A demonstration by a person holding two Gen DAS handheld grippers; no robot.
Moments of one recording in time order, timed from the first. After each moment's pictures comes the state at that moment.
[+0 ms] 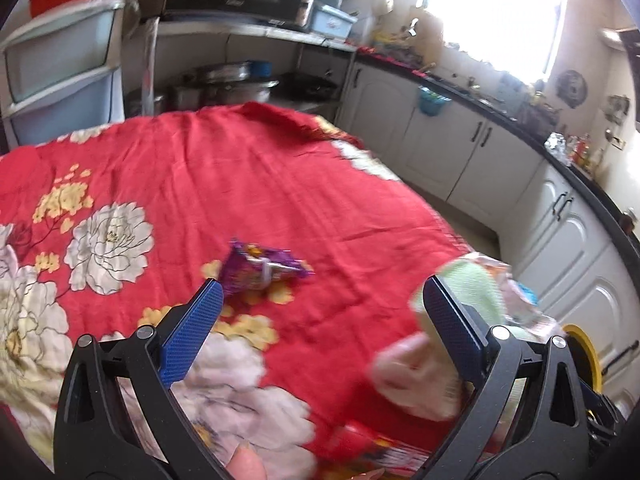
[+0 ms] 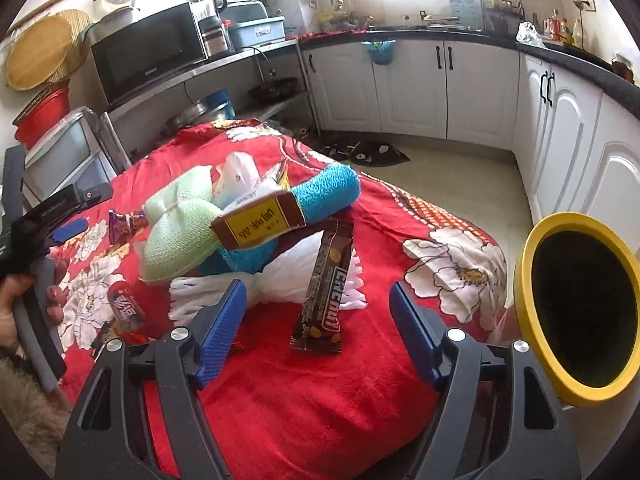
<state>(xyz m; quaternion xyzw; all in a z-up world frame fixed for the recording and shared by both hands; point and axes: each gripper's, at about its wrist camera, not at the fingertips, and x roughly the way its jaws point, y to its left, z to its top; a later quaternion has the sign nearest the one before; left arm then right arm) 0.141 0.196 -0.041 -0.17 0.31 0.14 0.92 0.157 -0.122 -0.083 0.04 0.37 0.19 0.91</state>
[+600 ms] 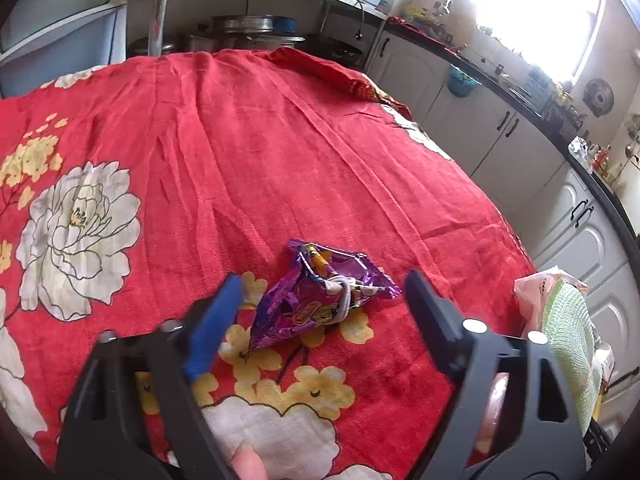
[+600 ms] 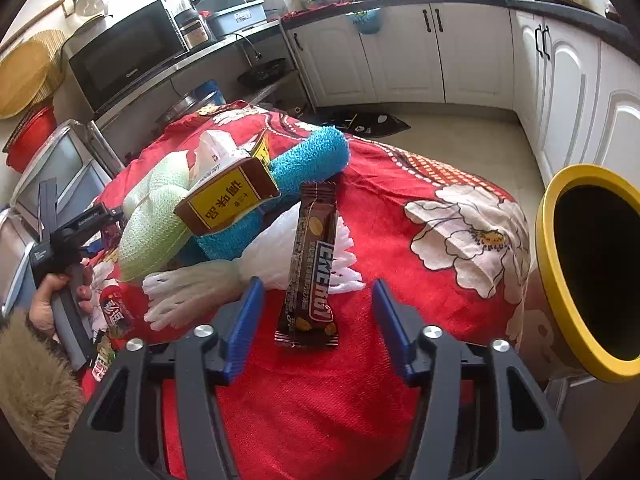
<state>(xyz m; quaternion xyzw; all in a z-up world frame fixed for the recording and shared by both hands) 0.184 0.256 -0.098 -0.22 0.36 0.14 0.90 0.174 -0.131 -0.109 0.09 0.41 0.20 0.88</state>
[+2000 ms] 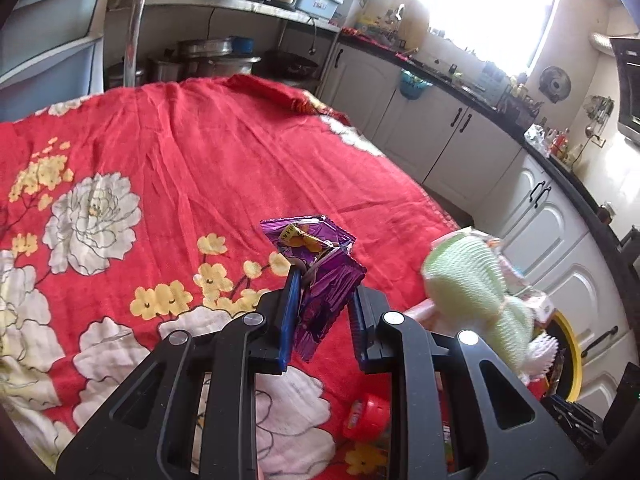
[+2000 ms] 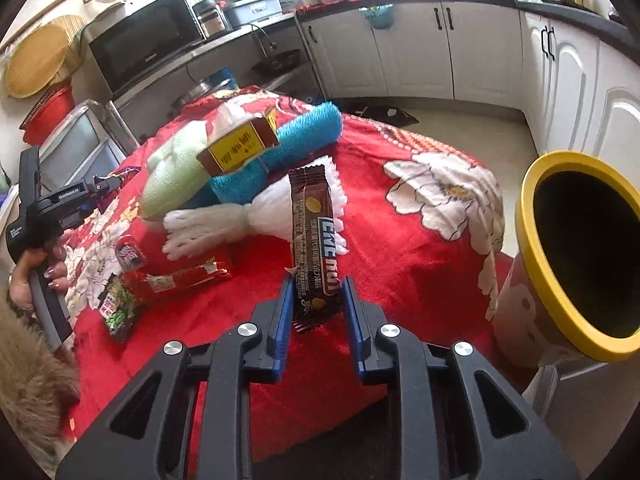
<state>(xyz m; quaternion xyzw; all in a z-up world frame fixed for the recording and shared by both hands) 0.125 0.202 -0.051 -0.19 0.33 0.08 0.92 0.129 -0.161 -0.106 0.07 0.41 0.22 0.88</state>
